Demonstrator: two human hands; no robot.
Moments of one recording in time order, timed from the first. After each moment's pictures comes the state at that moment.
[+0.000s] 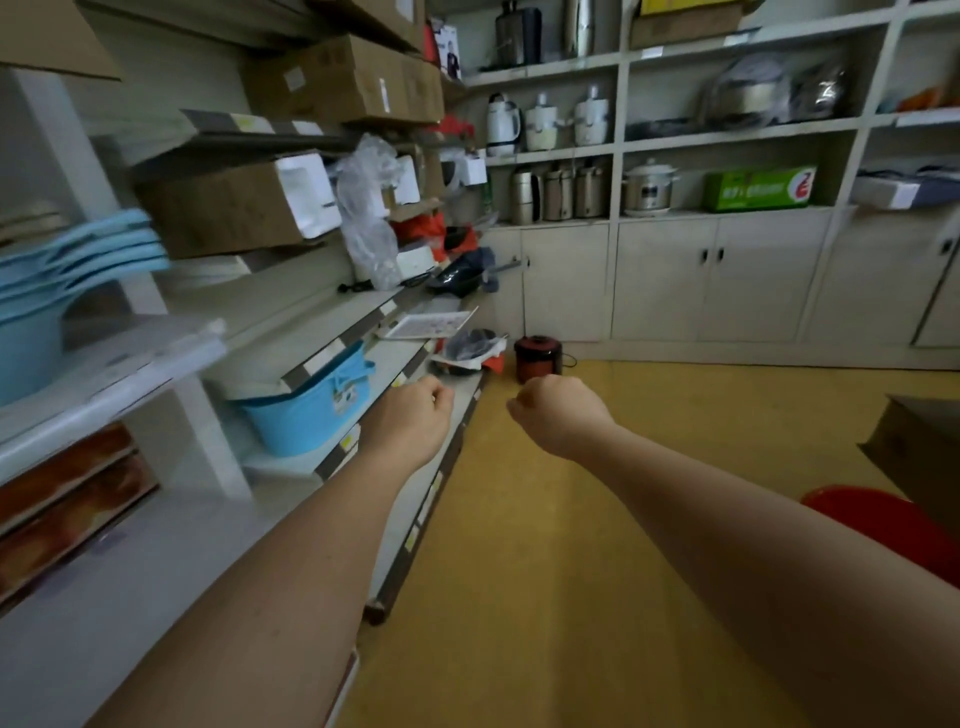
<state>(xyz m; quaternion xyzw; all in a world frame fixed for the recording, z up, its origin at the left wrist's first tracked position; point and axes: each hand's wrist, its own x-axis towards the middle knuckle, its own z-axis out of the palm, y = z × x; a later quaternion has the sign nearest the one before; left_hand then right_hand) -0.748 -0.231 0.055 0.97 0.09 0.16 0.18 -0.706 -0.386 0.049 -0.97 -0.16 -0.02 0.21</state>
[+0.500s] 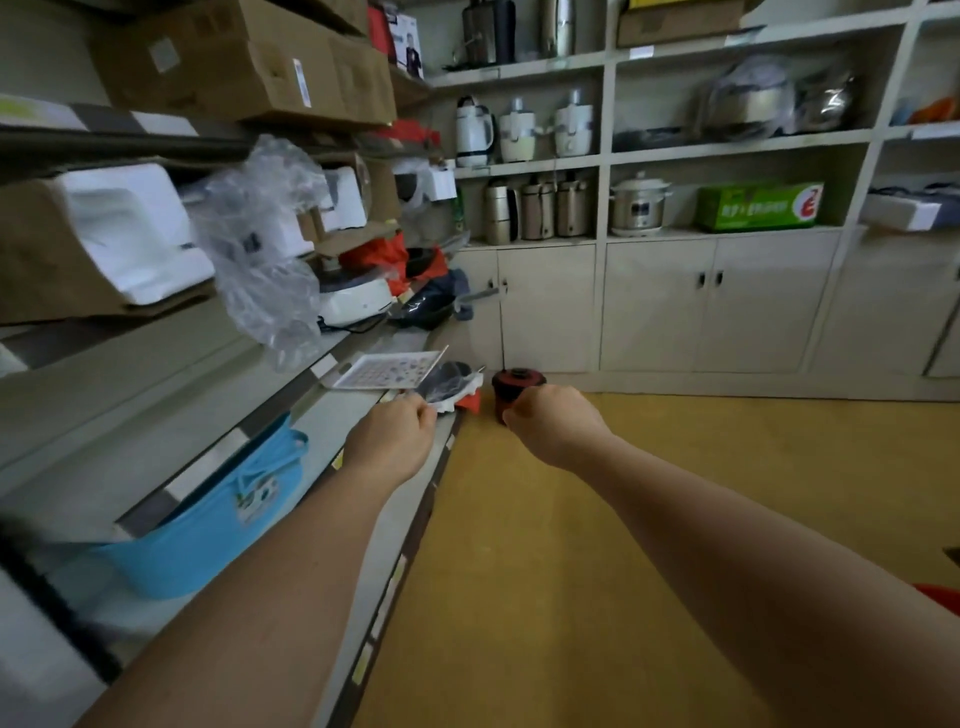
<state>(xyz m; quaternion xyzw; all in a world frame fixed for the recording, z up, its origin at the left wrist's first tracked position) -0.389 -0.198 0.048 0.98 0.07 0.14 0.15 -0.356 -0.366 0.048 -0.97 -0.12 -0.03 0.22</state>
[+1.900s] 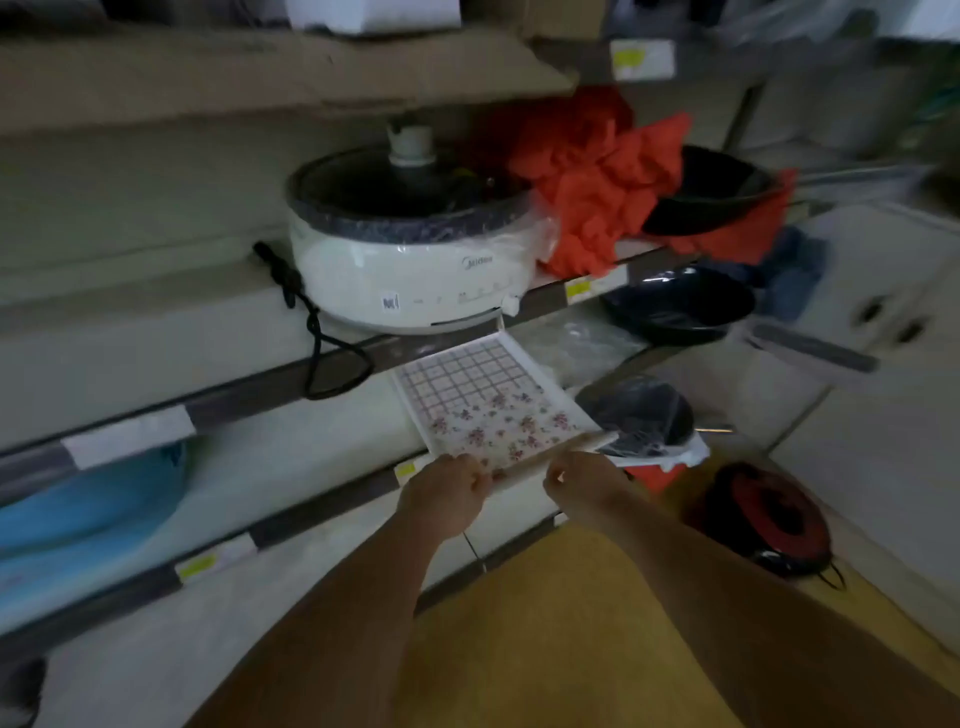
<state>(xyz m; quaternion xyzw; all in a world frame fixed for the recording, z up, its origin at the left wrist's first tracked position) 0.384 -0.016 -0.166 0.88 0.42 -0.06 0.23 0.528 -0.105 -0.153 -0.85 -0.46 0.25 0.04</state>
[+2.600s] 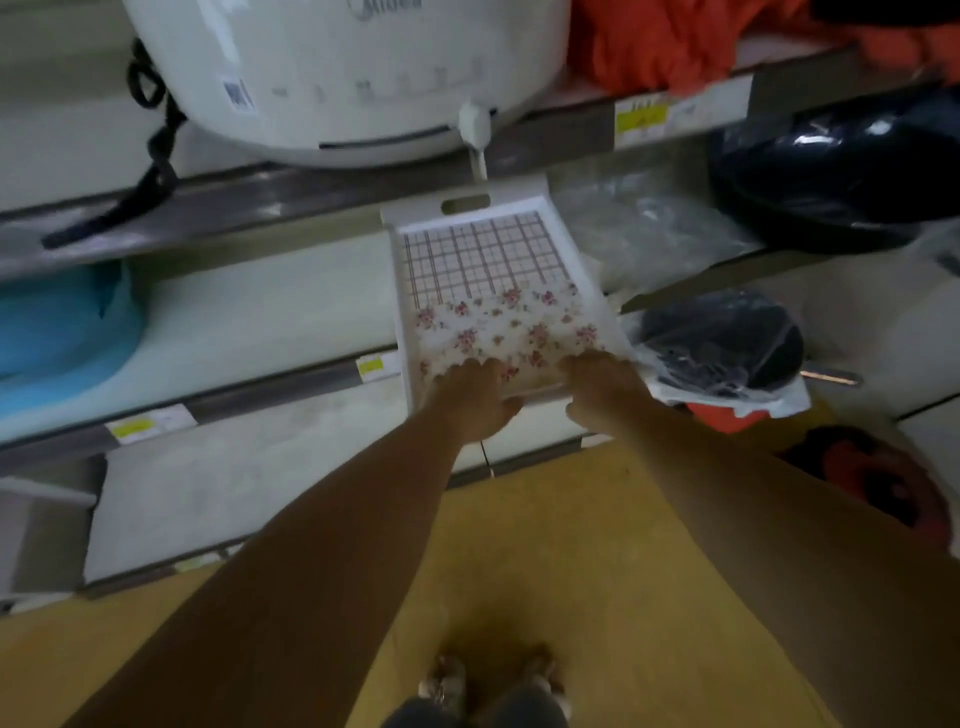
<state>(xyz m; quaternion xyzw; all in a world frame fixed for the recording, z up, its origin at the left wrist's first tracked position) 0.512 0.011 -0.271 0.82 0.51 -0.12 0.22 0.656 -0.035 -0.274 -0.75 -0.63 0.15 -0.12</state>
